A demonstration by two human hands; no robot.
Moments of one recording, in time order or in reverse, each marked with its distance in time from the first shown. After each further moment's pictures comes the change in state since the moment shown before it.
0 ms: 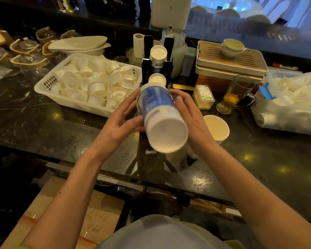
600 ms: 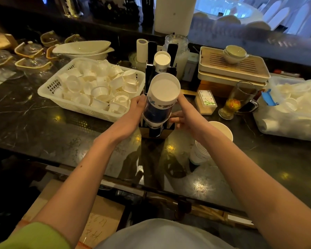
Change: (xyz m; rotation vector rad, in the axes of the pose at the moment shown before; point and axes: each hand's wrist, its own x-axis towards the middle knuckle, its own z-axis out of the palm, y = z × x) left_hand 0.055 -0.009 -0.005 0.344 0.015 -0.295; right_hand 0.046 -0.015 0.001 -0.063 -0.044 0.410
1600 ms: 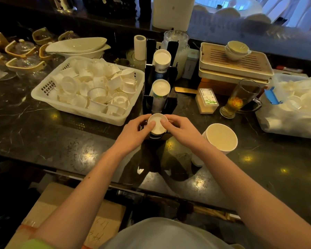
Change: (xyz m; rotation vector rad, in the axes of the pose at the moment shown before) left_hand 0.027 -0.057 0.013 0.023 0.050 0.055; right_hand 0.039 0.063 0.004 -0.208 -0.017 -0.178
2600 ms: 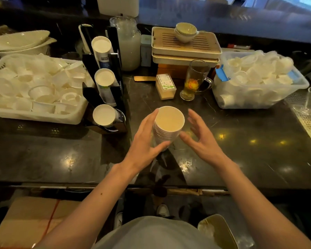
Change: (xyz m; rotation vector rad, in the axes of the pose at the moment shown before) left_hand -0.028 0.038 0.157 0.161 -0.076 0.384; right_hand -0.130 0.101 -0.111 -0.077 0.293 -0.046
